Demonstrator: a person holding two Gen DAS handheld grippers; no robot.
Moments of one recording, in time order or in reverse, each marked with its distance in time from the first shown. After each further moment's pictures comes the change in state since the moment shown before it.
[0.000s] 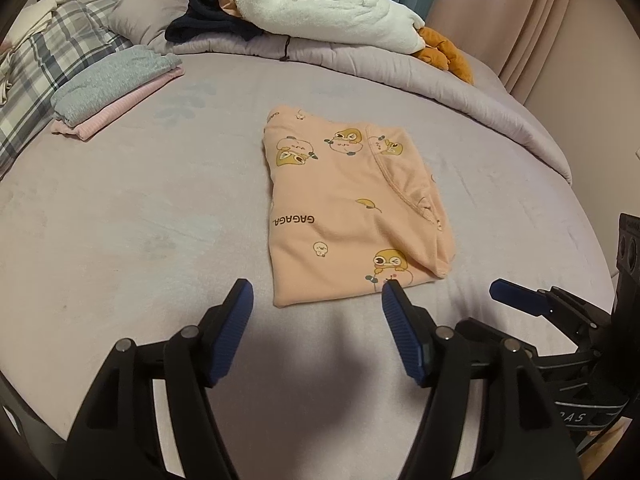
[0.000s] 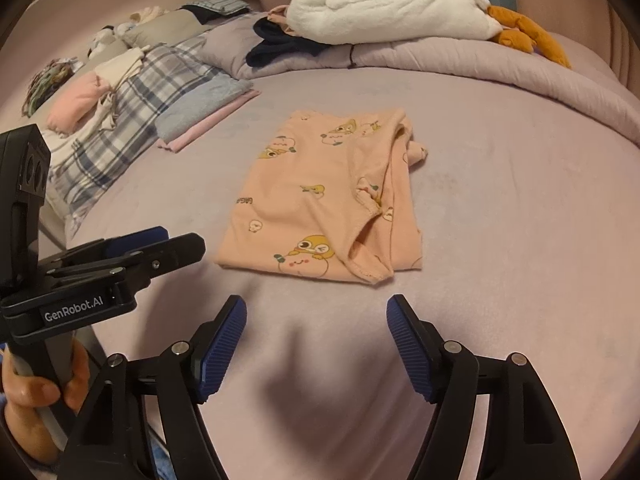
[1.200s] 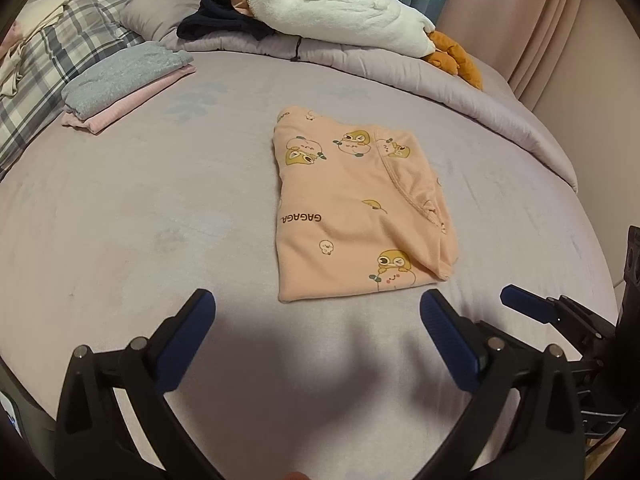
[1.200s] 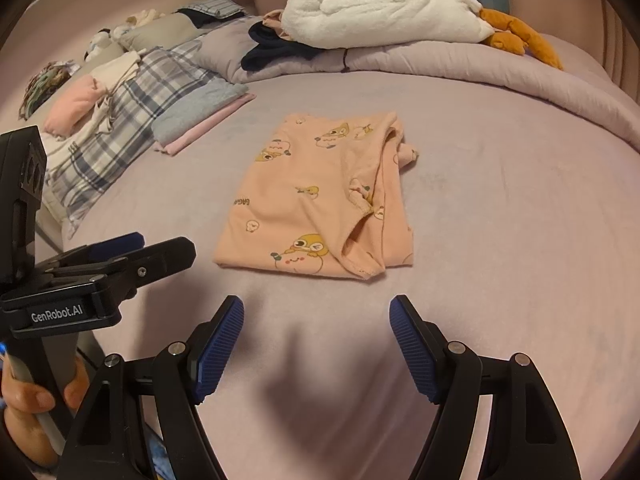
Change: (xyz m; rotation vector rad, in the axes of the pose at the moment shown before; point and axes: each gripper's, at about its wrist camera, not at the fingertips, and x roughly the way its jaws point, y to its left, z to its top) left arm -0.005 -0.001 -0.003 -0.036 -0.001 0.027; right arm -0.007 -0.004 -0.002 0.010 -0.010 -0.022
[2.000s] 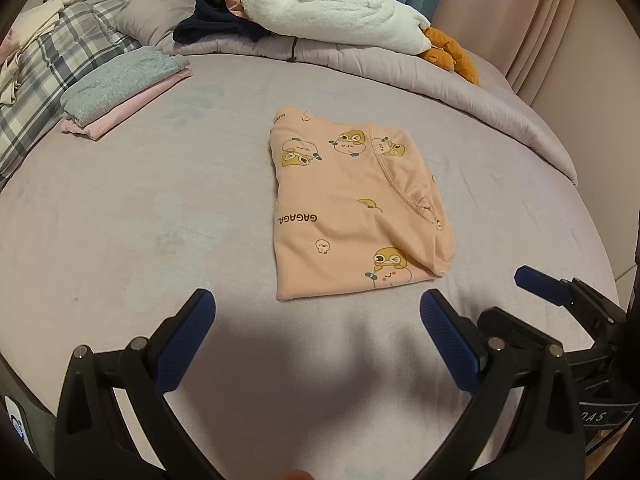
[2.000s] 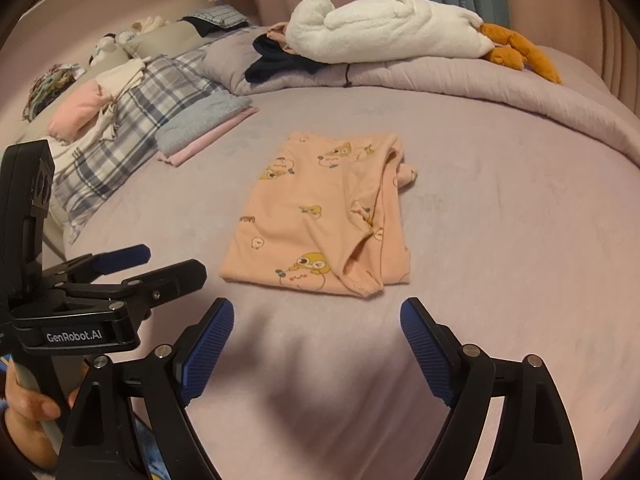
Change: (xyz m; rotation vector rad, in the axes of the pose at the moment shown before) left arm -0.006 -0.003 0.001 0.019 0.005 0.009; right arm -0.012 0.001 0.008 -0.025 -0.045 -0.007
